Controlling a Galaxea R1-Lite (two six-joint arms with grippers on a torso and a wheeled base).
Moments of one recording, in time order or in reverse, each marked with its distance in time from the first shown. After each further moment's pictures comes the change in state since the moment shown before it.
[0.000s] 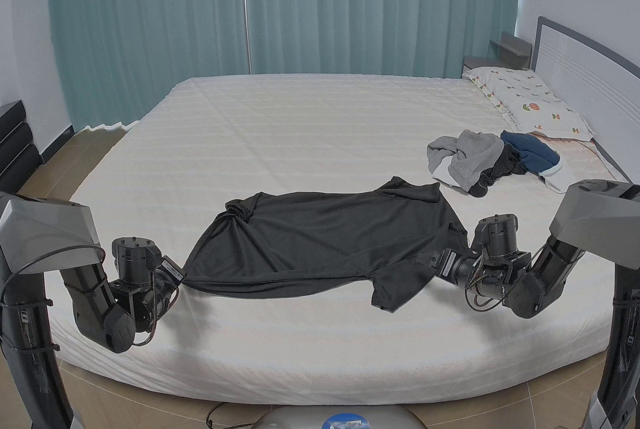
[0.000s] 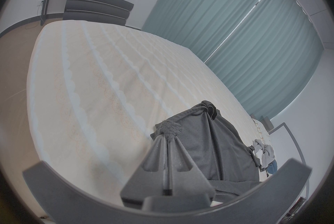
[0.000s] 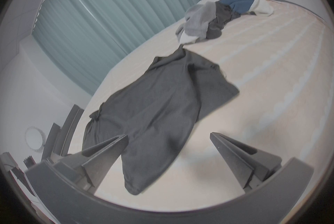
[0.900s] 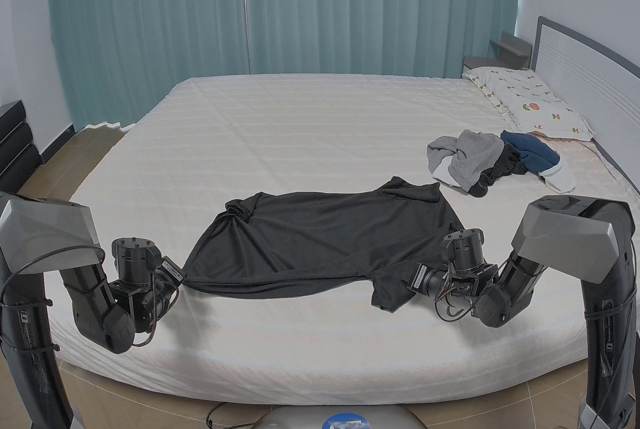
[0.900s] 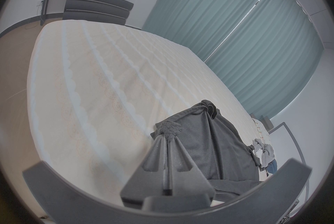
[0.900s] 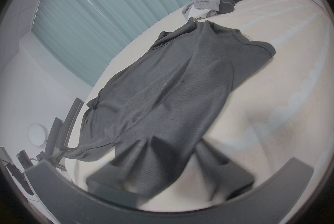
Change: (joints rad) left arm -0.003 -0.001 0.006 0.000 -0.004 0.000; right arm 0.069 0.149 -0.139 0.007 -0.047 0.050
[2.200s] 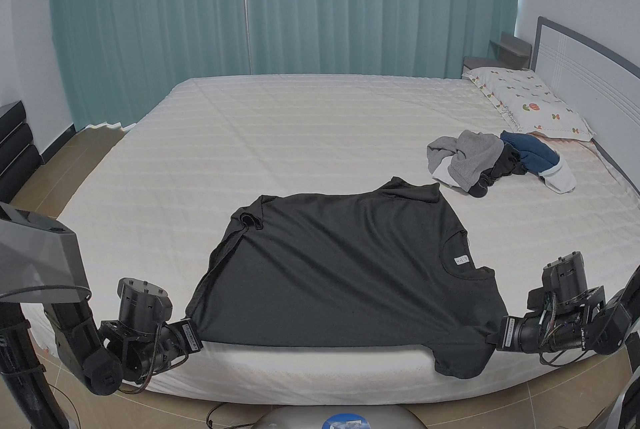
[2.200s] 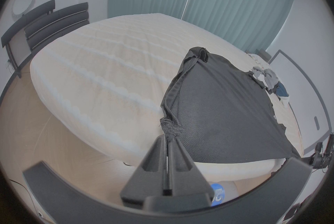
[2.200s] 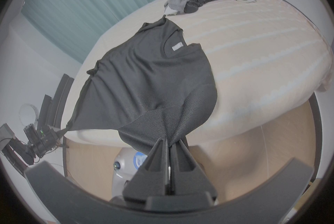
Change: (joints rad) left arm -0.187 -0.190 0.278 0.180 -0.054 0.294; right arm -0.103 -0.664 0.639 0.344 0.129 -0.185
